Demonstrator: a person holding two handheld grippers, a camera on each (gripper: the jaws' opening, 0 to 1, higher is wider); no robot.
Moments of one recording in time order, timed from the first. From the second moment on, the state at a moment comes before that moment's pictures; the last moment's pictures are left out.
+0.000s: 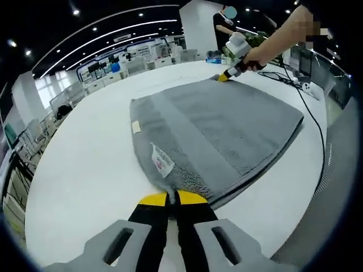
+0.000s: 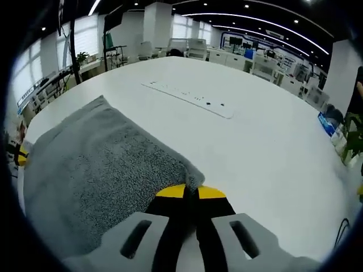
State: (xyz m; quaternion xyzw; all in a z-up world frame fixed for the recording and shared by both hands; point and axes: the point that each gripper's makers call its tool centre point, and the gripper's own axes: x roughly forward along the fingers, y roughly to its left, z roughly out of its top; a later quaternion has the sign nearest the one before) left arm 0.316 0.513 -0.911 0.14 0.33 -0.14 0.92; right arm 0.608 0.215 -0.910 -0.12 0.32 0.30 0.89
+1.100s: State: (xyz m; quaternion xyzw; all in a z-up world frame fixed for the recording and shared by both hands) left arm 0.315 0.514 -0.907 0.09 0.33 -0.09 0.93; right arm 0.623 0.205 -0.919 -0.10 0.30 0.31 0.90
